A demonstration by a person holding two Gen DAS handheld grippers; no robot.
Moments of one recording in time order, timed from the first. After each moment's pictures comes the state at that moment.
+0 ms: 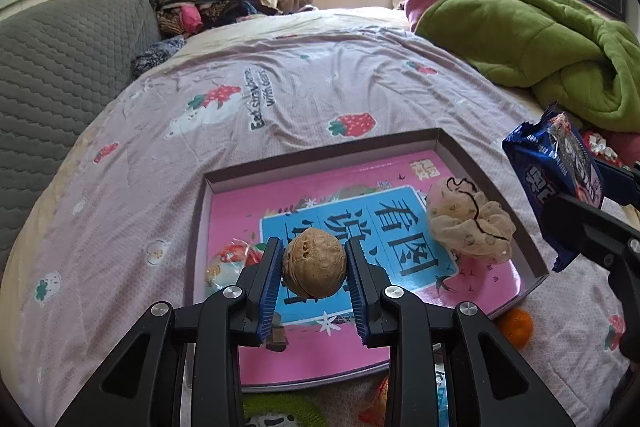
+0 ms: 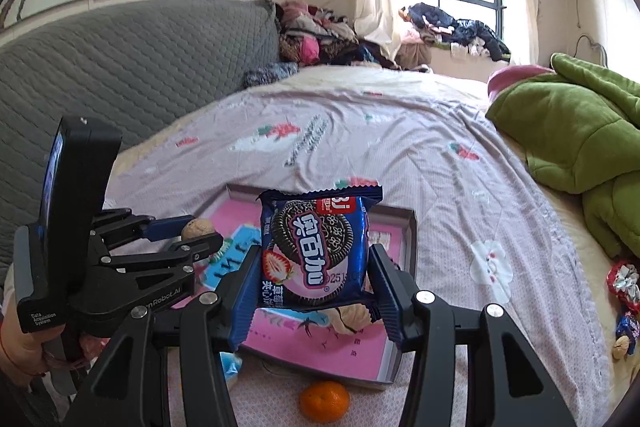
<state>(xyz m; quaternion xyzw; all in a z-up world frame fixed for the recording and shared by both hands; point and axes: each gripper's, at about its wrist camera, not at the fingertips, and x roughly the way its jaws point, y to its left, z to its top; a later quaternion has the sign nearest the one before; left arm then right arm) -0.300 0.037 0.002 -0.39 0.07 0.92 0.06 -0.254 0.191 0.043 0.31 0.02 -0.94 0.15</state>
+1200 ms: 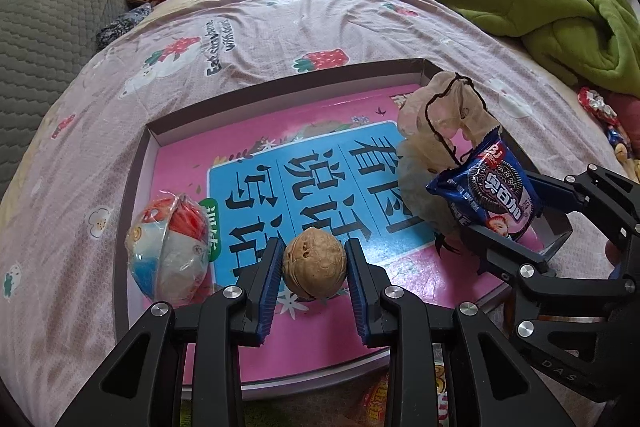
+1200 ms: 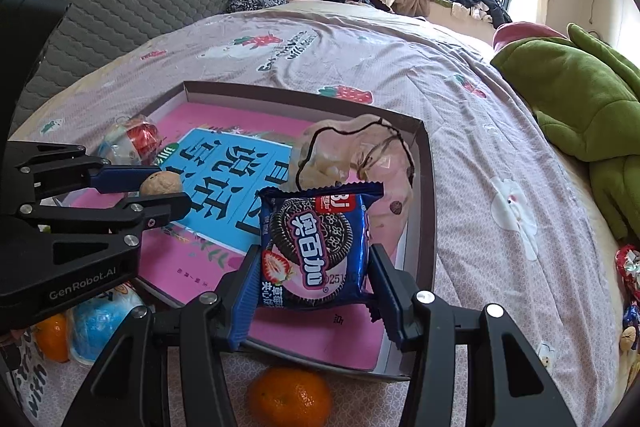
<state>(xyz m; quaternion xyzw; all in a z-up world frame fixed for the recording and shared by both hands) -0.316 0.052 -0.054 -0.46 0.08 0.88 0.10 -0.284 0.177 -0.049 0.40 0.09 -0.90 0.12</state>
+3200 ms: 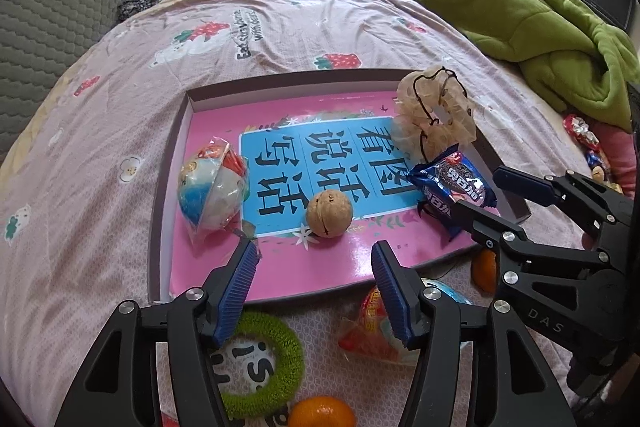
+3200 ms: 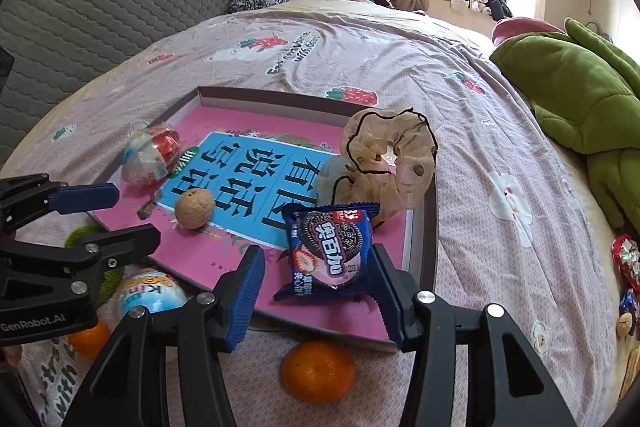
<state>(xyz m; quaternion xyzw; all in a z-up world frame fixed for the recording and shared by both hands) -0.269 0.022 -0.026 -0.46 0.02 0.88 0.09 -0.267 0.170 -0.028 0.41 0.07 -0.90 0.12</state>
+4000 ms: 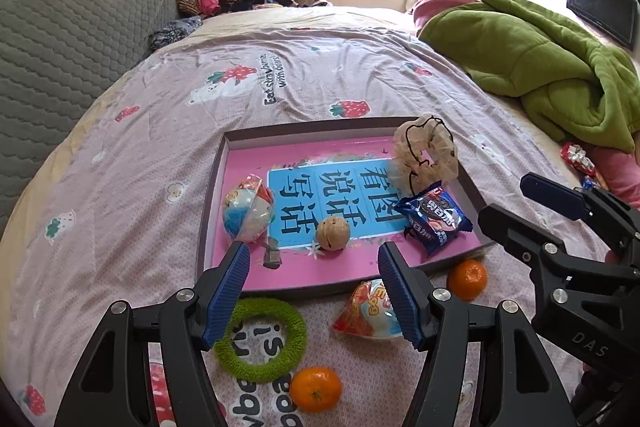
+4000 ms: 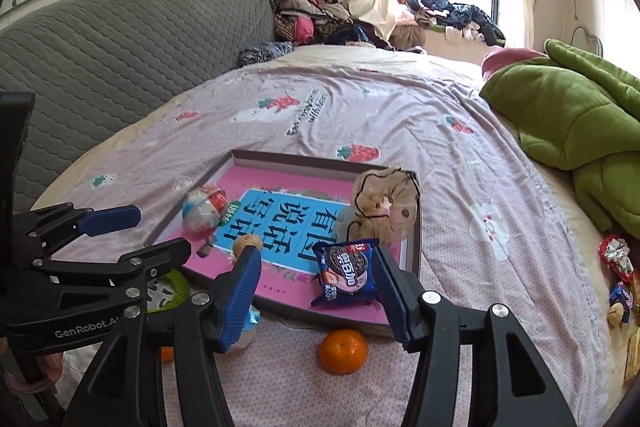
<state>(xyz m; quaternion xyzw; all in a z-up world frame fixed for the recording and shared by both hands) -0.226 0.023 0.027 -0.40 0.02 0.91 0.05 -0.217 0.177 0.039 0.34 0.03 -0.93 0.14</state>
